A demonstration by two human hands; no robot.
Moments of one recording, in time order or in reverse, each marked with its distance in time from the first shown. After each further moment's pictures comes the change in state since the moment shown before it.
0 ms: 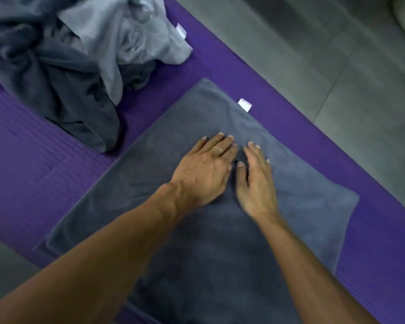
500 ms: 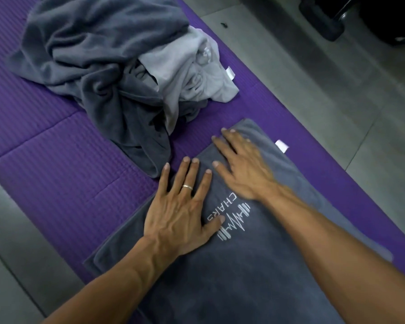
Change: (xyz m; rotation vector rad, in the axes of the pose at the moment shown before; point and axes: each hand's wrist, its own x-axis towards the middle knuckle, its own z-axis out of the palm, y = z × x) left_hand -0.078 -0.053 -0.024 0.163 -0.012 -0.371; right_hand 0.108 -0.084 0.023 -0.366 -0.284 -0.536
